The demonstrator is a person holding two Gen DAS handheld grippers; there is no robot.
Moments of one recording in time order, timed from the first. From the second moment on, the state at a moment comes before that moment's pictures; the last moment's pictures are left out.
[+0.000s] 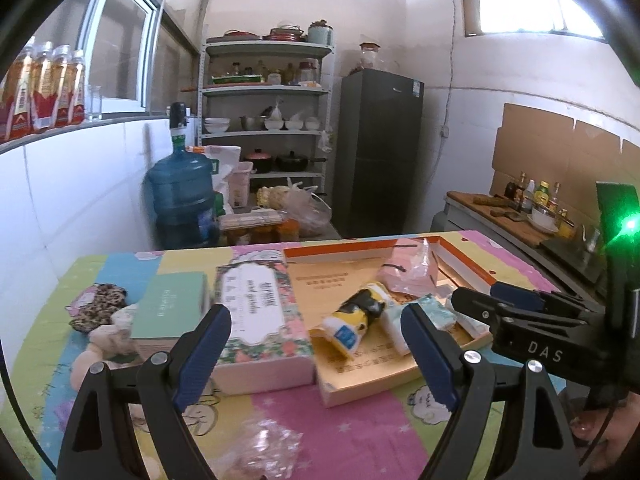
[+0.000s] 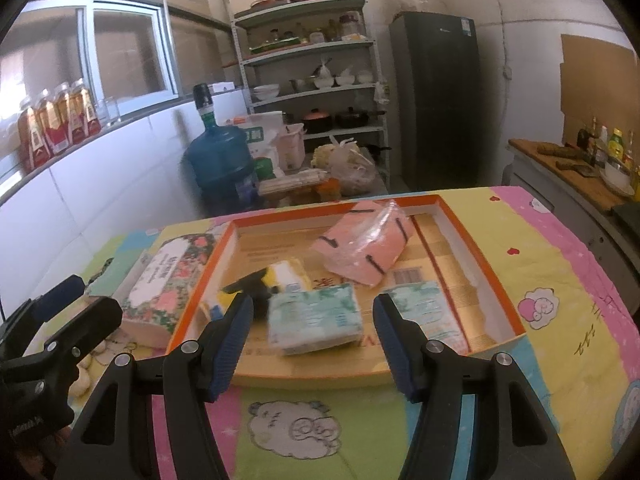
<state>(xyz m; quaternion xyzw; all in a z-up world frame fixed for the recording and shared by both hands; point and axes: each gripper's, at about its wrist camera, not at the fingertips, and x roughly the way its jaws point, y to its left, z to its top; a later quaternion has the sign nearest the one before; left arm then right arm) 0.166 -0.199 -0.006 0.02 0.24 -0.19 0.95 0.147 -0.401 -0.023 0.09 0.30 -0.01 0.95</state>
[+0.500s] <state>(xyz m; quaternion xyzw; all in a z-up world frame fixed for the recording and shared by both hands) 0.155 -0.133 0.000 0.01 0.22 -0.15 0.96 0.135 -0.333 -0.011 0.06 0.28 0.01 0.96</state>
